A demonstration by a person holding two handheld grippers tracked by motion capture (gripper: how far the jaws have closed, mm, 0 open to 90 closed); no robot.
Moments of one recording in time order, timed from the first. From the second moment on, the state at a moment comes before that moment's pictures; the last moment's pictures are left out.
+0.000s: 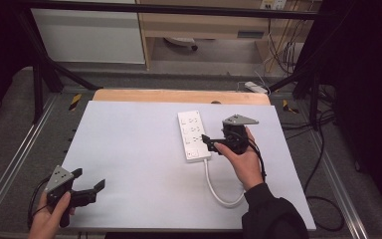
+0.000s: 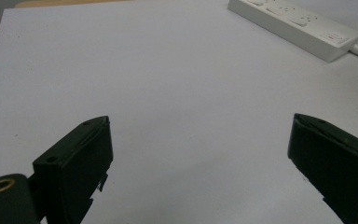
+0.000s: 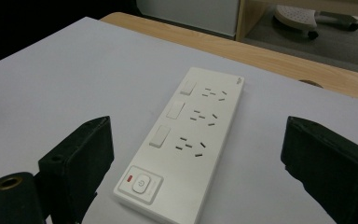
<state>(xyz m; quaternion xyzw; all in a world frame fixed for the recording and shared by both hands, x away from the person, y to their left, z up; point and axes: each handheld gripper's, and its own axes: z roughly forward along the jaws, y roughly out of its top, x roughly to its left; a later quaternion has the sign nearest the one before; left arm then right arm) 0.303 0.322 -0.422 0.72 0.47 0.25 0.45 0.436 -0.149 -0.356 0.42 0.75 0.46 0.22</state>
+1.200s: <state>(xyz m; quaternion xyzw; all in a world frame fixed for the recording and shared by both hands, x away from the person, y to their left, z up) 0.303 0.322 -0.422 0.72 0.47 0.25 0.45 0.478 -0.120 -0.356 0.40 0.76 0.46 0.25</state>
